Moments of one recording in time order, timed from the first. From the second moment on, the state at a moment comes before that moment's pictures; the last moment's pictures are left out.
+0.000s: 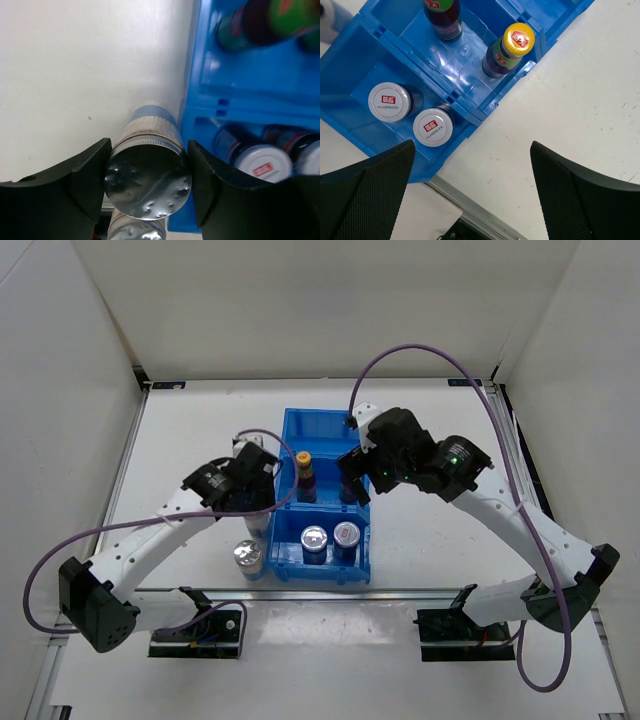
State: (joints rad) left arm -0.69 1.22 1.09 -0.94 -0.36 -0.62; right arm 0.88 1.33 1.55 -1.04 0.14 0.07
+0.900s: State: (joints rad) left arm -0.48 2.25 2.50 -0.95 -0.33 -0.34; right arm 0.67 1.11 1.45 -1.06 0.09 0.15
